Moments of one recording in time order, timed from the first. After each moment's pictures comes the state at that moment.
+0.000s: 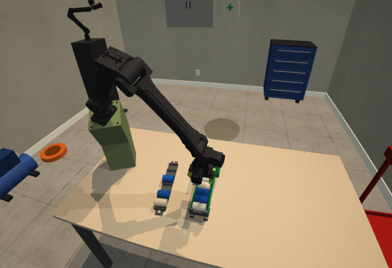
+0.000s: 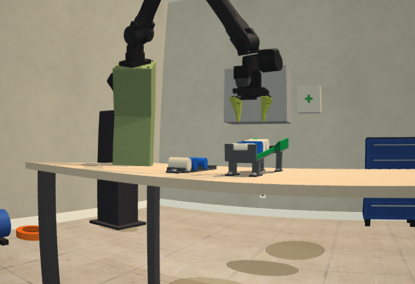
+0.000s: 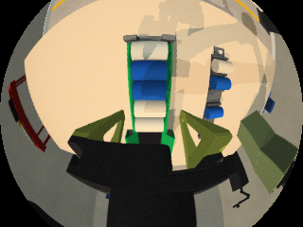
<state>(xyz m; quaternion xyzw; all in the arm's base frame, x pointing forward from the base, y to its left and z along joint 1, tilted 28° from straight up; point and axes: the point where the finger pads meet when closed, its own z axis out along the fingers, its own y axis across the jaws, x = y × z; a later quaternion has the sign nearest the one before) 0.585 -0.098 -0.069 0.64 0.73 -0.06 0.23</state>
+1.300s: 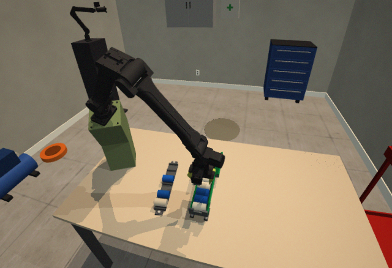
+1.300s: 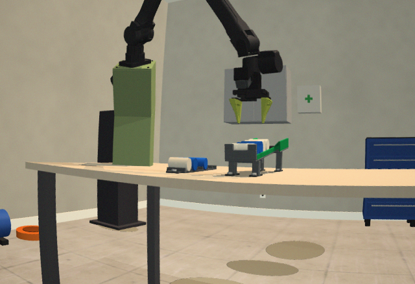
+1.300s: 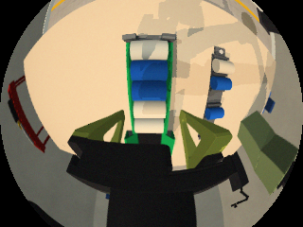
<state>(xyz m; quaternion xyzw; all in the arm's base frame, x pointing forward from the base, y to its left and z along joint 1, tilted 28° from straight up) 0.586 -0.099 -0.074 0.64 0.73 -0.06 0.23</state>
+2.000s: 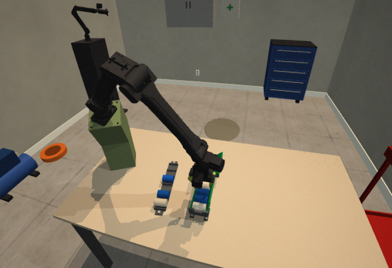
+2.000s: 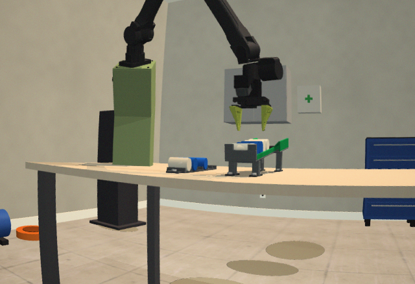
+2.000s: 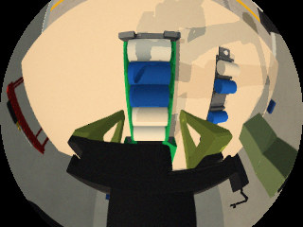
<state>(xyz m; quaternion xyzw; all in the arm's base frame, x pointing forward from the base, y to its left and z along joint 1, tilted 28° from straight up) 0.593 -0.108 -0.094 0.64 0.73 -0.06 0.23</state>
